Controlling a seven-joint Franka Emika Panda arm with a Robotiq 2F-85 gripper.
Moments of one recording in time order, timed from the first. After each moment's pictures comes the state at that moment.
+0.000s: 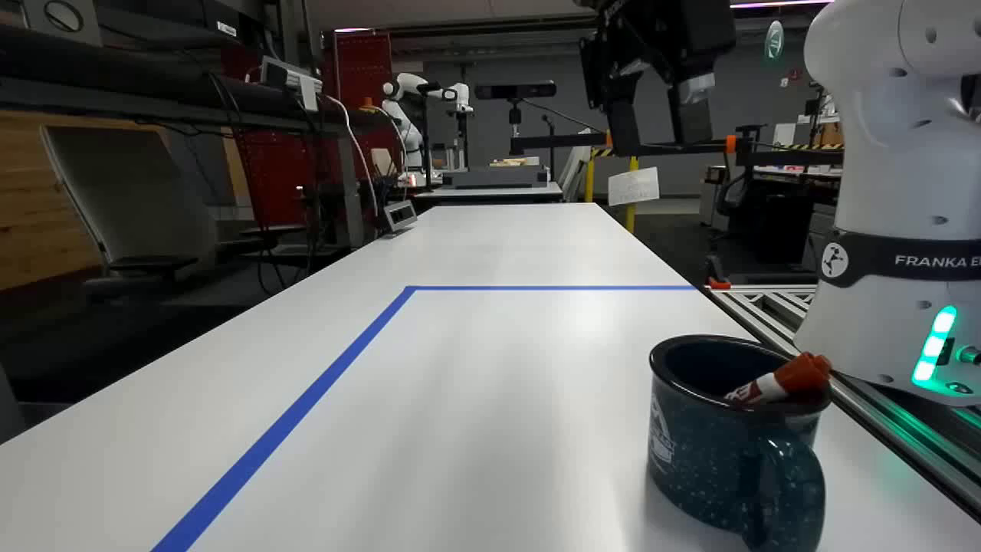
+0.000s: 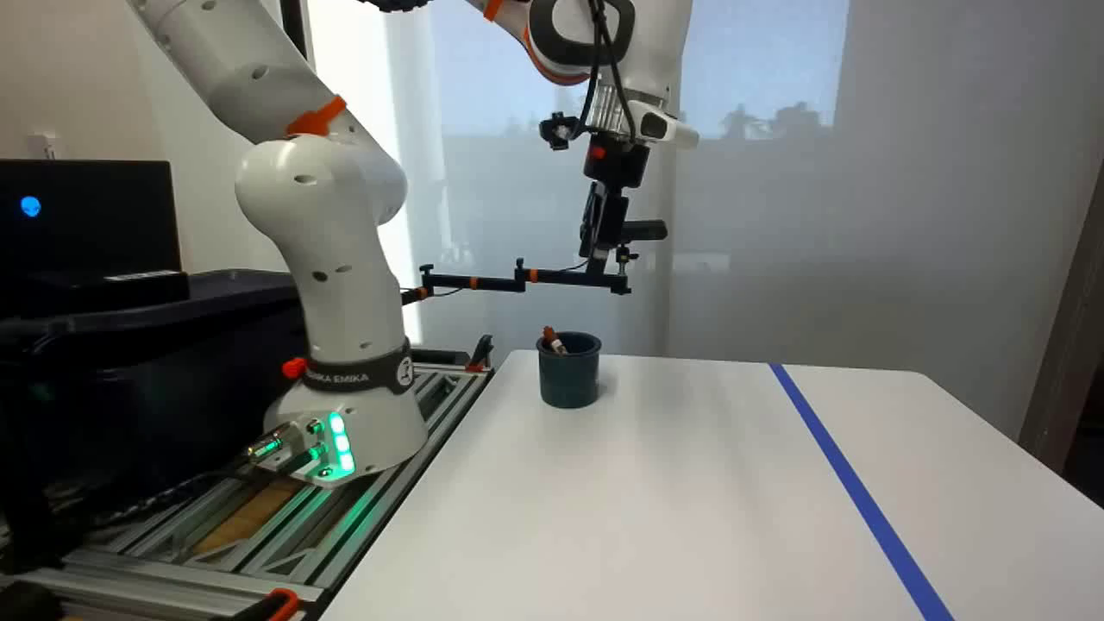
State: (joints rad) arm 0.20 -0.58 0.12 -2.70 0.14 1.91 -0.03
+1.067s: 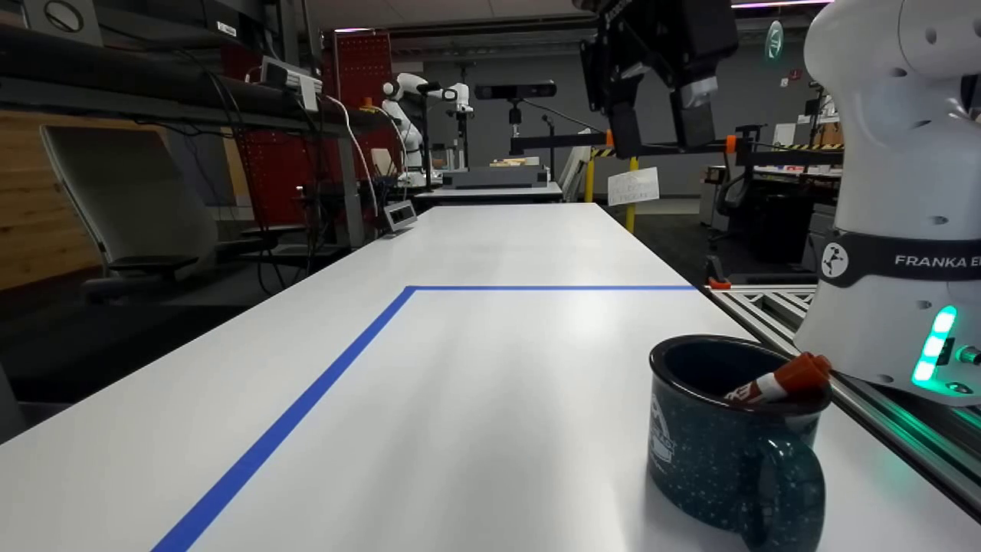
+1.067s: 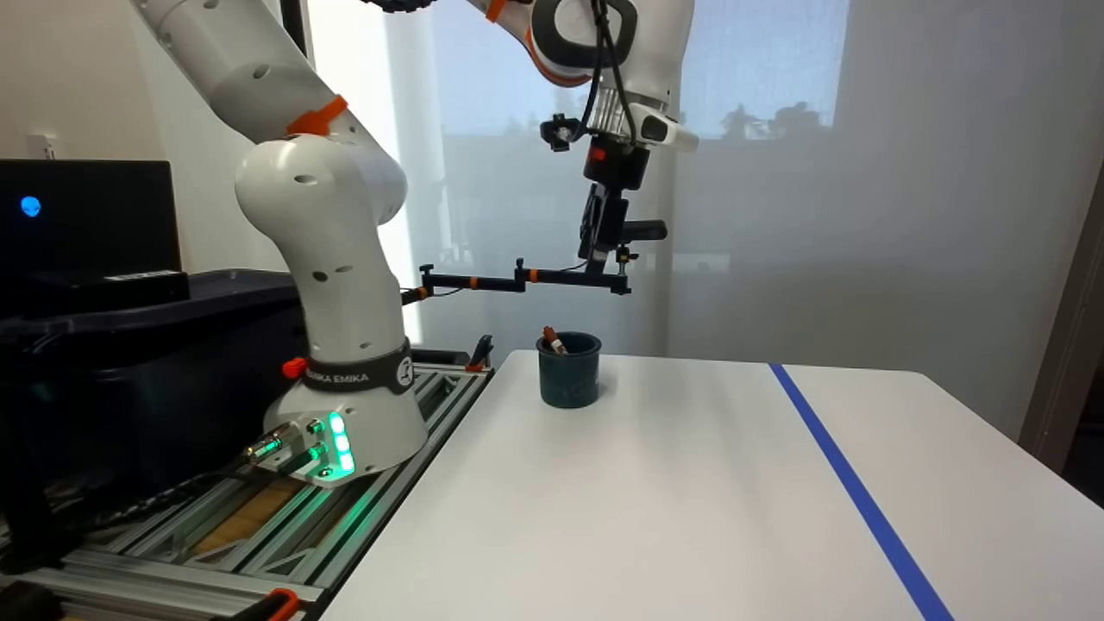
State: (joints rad) arm 0.20 -0.56 0.13 -2.69 0.14 1.91 -0.03
